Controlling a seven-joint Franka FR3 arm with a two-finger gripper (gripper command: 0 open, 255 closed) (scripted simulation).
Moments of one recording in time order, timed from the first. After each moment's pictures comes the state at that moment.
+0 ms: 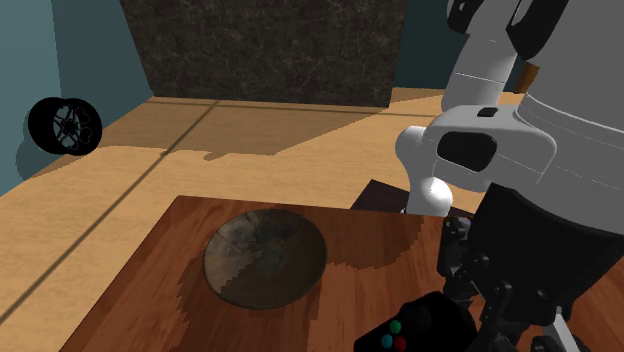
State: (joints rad) arm -0.23 -0.26 0.37 -1.91 0.03 1.77 1.03
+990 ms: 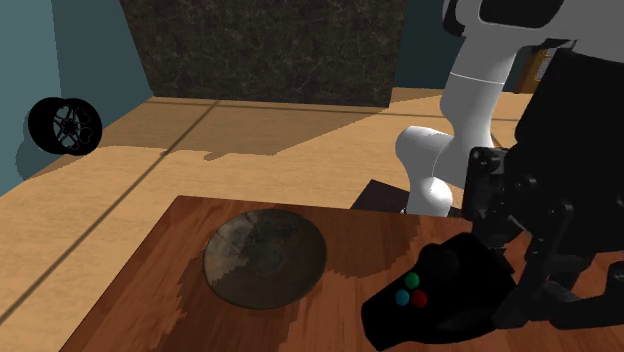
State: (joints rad) arm -0.23 -0.20 0.37 -1.66 0.01 1.57 1.04
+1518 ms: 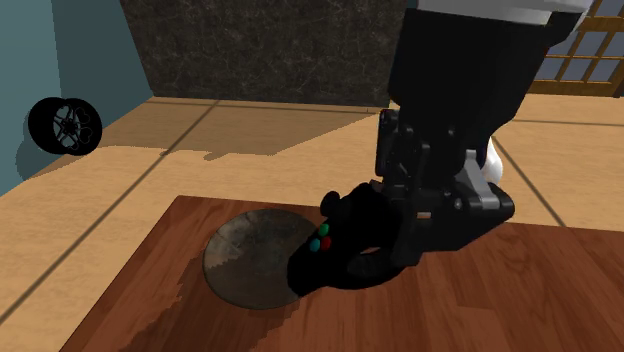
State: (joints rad) arm -0.29 -0.22 0.28 -1.64 0.01 1.55 0.89
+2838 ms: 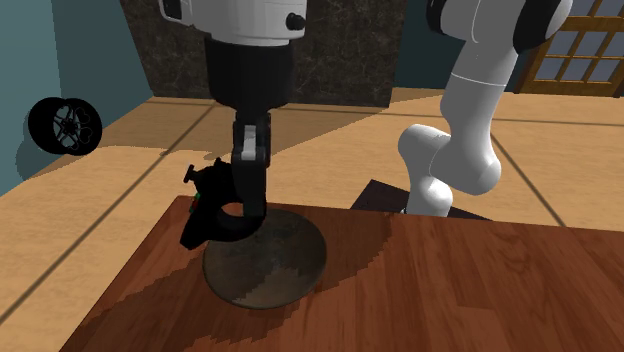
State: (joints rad) arm -0.41 -0.16 0.10 -1.67 0.00 1.63 0.60
